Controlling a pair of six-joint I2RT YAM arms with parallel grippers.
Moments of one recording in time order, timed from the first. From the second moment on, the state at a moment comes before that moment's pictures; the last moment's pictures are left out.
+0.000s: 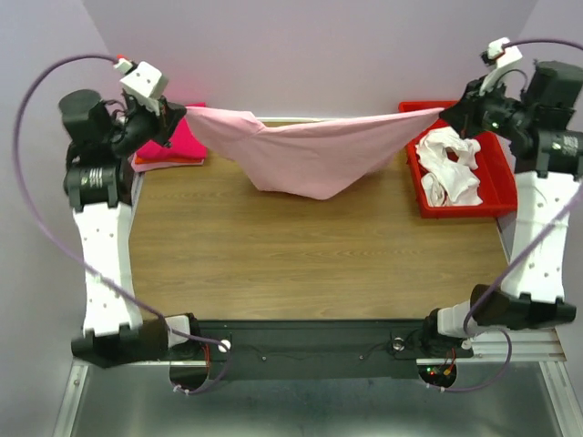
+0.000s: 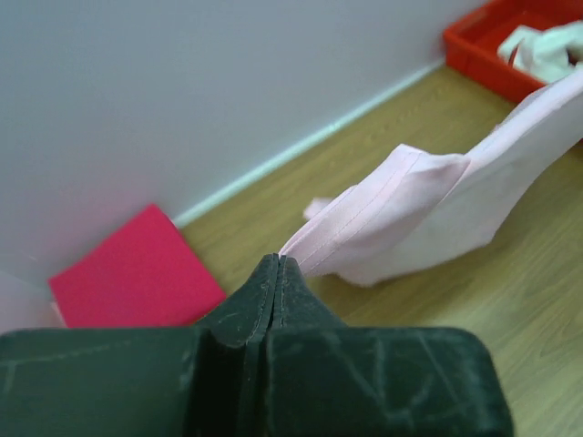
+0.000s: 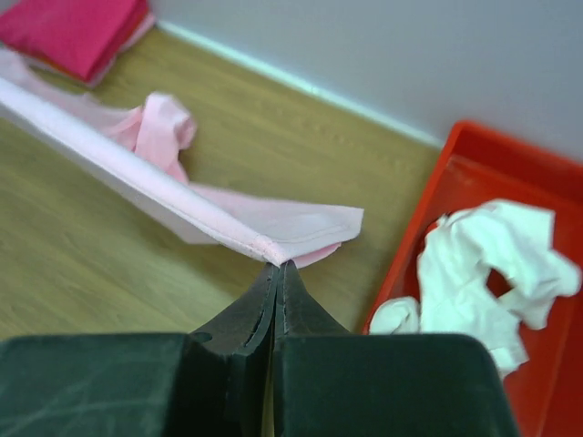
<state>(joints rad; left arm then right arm) 0.14 1.32 1.66 -0.52 0.72 0.26 -0.16 1.48 1.99 -0.95 -0.65 -0.22</state>
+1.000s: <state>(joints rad) 0.14 0.67 1.43 -0.40 0.45 0.09 -0.16 0.97 1.64 -0.80 -0.51 -0.22</state>
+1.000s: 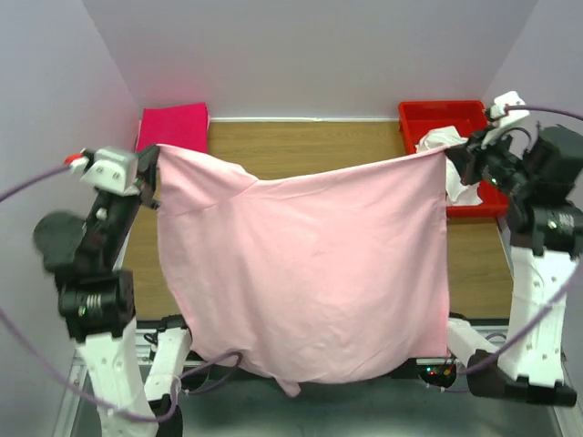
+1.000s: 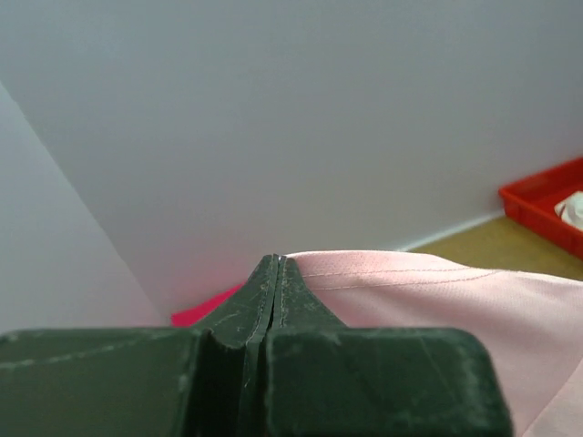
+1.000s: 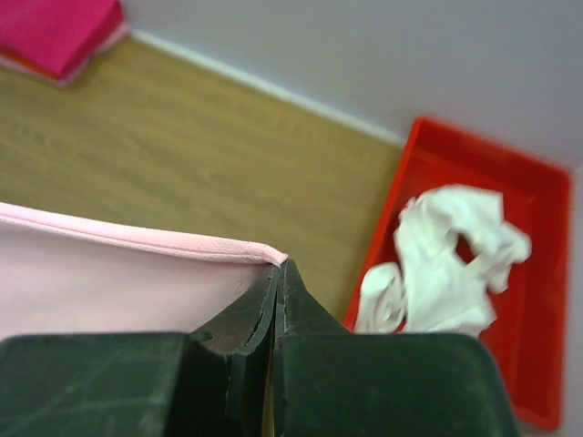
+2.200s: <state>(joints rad) 0.01 2.15 1.66 -0.05 0.38 0.21 -0.03 2.15 1.70 -0.27 -0.32 -0.16</state>
